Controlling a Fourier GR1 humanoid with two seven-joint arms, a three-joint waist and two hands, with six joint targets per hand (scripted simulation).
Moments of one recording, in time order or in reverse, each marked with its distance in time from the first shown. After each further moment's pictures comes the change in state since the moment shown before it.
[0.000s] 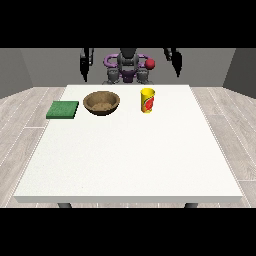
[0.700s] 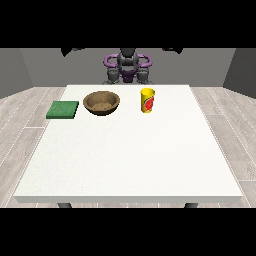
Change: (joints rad) left arm -0.110 0.012 0.079 -0.126 0.111 0.005 0.112; right arm -0.016 -0.143 -0.190 -0.106 -0.235 0.169 0.084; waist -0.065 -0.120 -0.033
